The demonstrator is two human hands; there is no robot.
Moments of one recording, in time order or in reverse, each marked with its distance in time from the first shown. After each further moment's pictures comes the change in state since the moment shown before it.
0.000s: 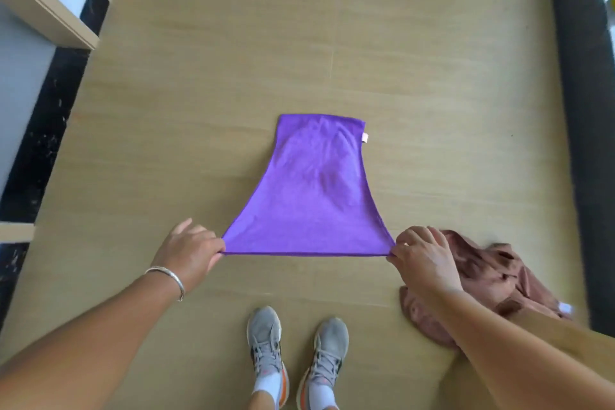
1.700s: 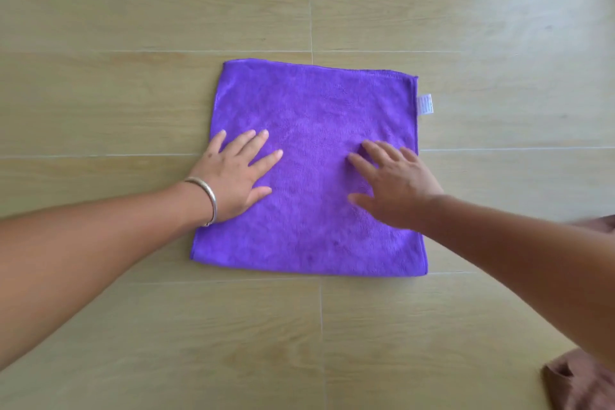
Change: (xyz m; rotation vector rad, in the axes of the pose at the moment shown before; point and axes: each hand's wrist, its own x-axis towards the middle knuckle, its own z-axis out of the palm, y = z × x) left_hand 0.370 0.008 0.370 0.269 0.060 0.192; right_hand 0.268 0.040 0.399 -0.116 -0.111 -0.082
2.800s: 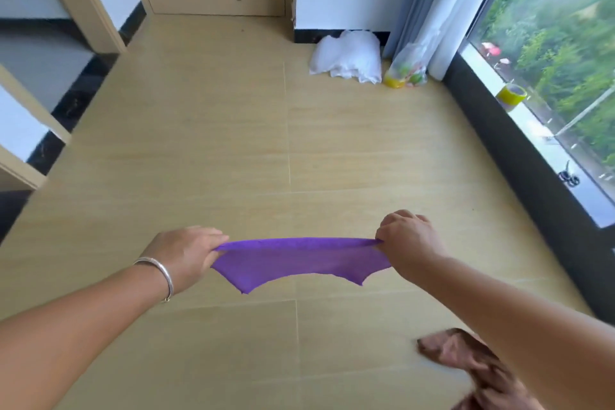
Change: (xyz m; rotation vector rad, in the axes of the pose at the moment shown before) left_hand -0.141 -0.118 -0.386 -0.198 0.202 -0.112; right_hand -0.153 0.060 -0.400 -0.042 0.174 0.224
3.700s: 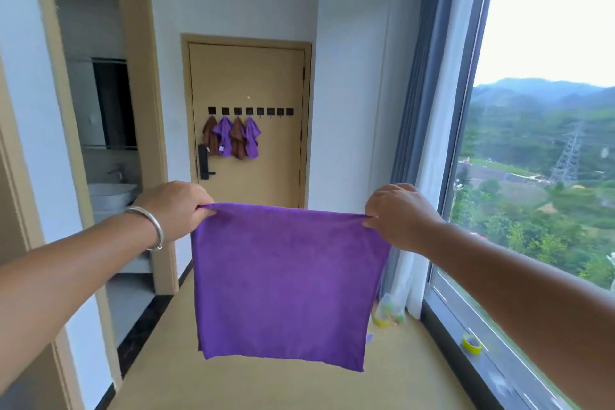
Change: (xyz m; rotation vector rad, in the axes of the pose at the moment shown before) left_hand -0.195 -0.045 -0.832 0.186 0.601 -0.126; right_hand -0.212 0.011 -0.813 -0.197 0.660 -0.049
